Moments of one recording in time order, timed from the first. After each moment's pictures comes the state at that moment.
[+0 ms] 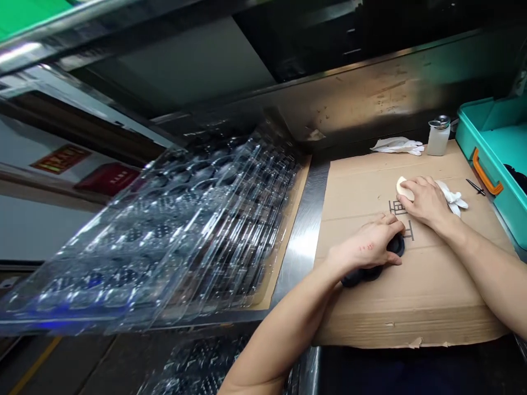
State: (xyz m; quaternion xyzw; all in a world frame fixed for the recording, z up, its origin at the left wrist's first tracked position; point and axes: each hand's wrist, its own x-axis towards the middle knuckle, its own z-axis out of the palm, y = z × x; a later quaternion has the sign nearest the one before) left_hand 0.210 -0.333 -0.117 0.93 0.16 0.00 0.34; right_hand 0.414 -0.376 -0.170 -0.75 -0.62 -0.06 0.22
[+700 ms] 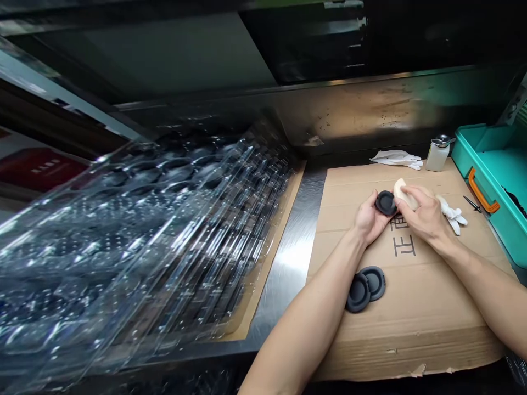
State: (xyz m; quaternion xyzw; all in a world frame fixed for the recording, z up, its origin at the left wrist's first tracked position) left_hand 0.272 -0.282 -0.153 0.22 0.25 0.30 0.89; right_hand 0.392 -0.373 -0.158 -0.70 -0.57 -0.05 0.43
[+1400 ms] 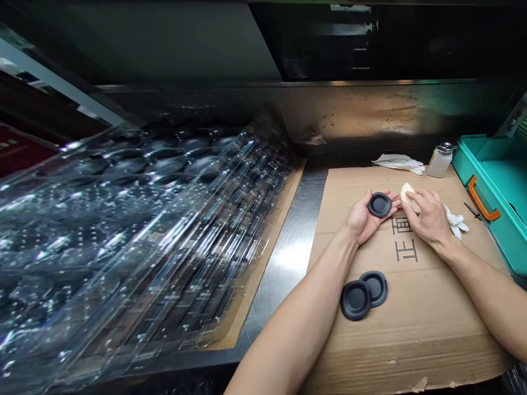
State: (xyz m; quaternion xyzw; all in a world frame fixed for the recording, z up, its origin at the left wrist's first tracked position) left_hand 0.249 -0.266 -0.150 0.26 0.22 0.27 0.90; right_hand 0.415 -0.367 -0.163 -0.72 -0.61 -0.11 0.31
